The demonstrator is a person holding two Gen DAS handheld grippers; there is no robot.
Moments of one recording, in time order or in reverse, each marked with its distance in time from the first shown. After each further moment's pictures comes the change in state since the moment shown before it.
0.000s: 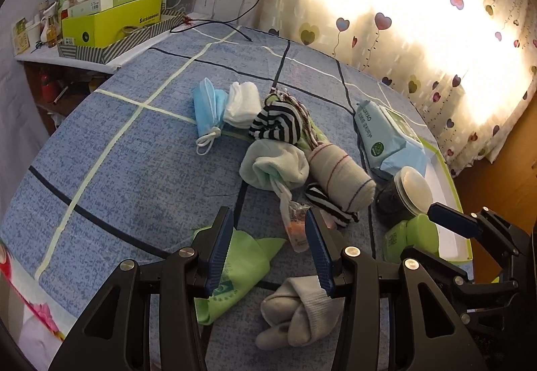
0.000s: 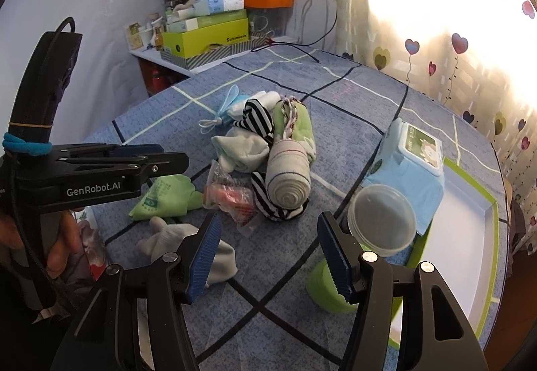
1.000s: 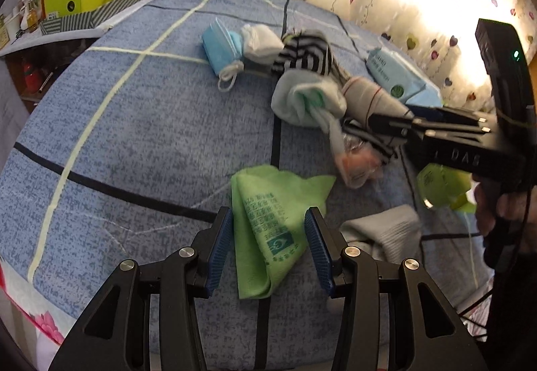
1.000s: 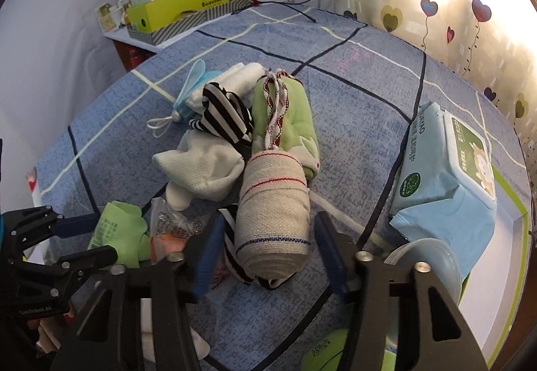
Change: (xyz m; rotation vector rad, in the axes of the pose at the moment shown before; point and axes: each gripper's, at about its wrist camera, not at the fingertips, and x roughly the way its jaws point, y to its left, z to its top) left arm 0.028 0.038 -0.032 0.082 0.163 -0.029; right arm 0.099 -0.023 0.044 0.054 0.171 -0.003
